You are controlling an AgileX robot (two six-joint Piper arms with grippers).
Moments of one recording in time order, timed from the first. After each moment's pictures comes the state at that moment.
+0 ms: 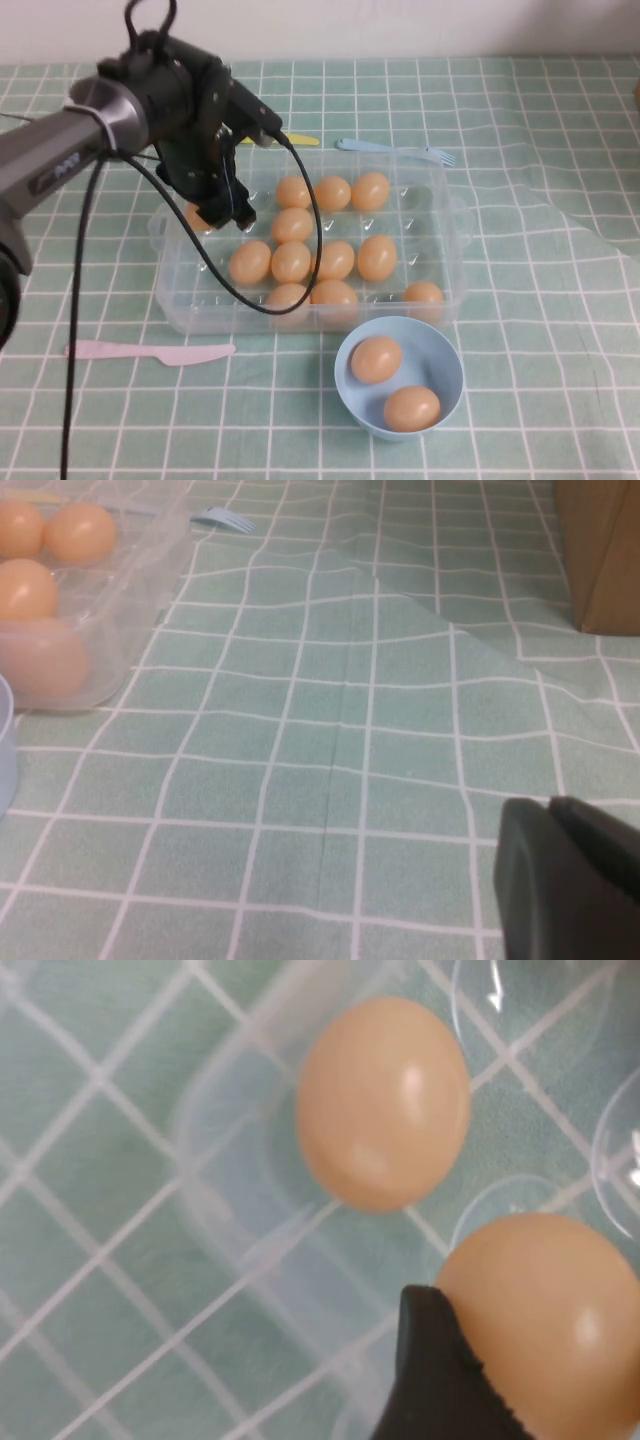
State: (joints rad) right arm 0.06 -0.01 0.03 0.20 0.36 -0.15; left arm -0.43 2.10 -1.78 0.25 1.01 0.27
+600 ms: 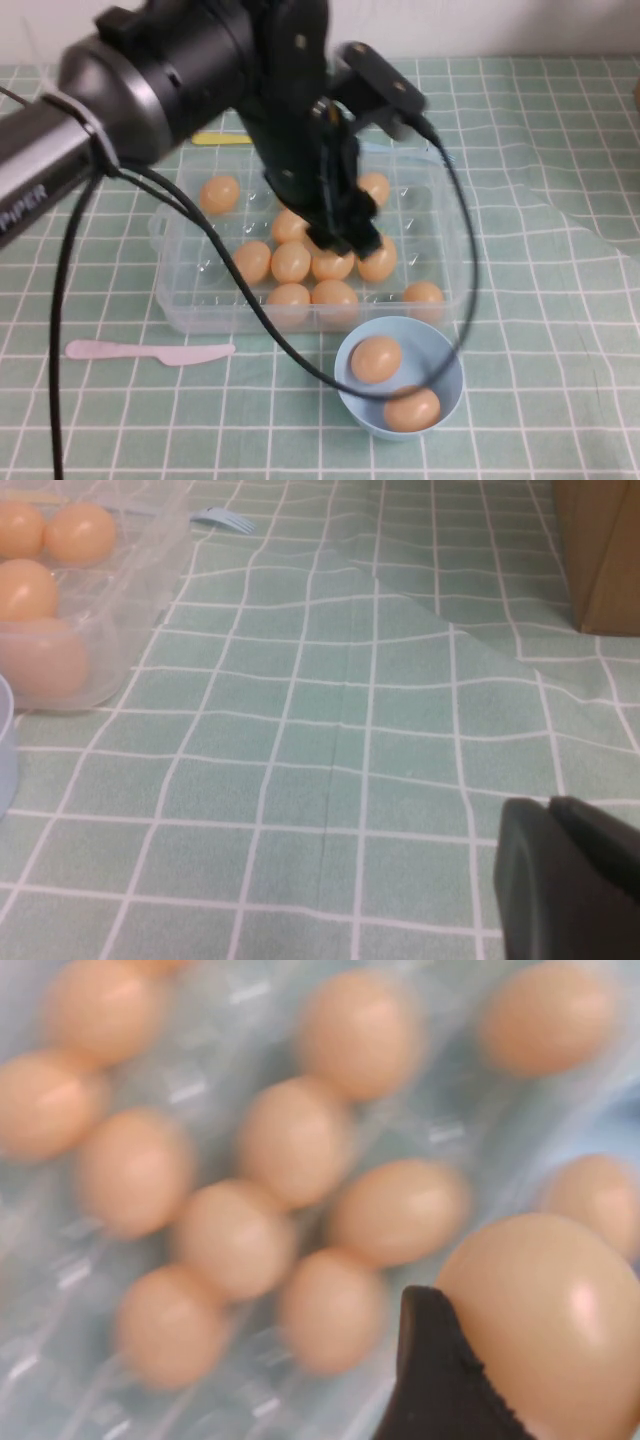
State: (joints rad) right arm 0.06 -0.01 0.03 0.20 0.36 -0.15; left arm -0.72 1.83 -1.78 0.05 1.23 0.30
